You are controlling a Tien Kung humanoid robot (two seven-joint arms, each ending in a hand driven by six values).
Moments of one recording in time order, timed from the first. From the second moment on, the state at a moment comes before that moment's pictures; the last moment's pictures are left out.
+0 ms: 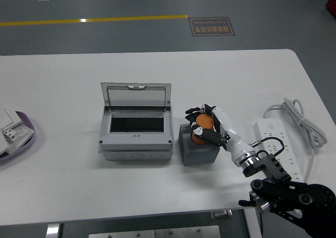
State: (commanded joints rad) left arm -0.01 0.18 -0.39 -0.27 0.88 0.07 0.21; right arm 0.43 -0.45 0.34 1.41 -0.72 -0.61 0.49
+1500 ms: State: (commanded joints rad) left arm -0.01 0.18 -0.40 -0.27 0.88 0.09 0.20; right arm 0.44 -0.37 0.43 1.42 -0.88 -0.65 0.44
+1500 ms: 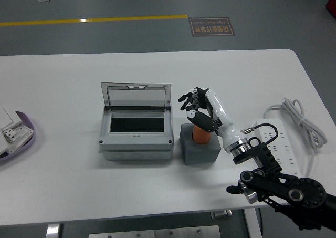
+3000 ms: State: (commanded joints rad) left arm 0.00 0.18 -0.41 -0.27 0.91 0.08 0.22; right arm 0.44 -0.38 0.42 1.40 -0.79 -0.65 0.52
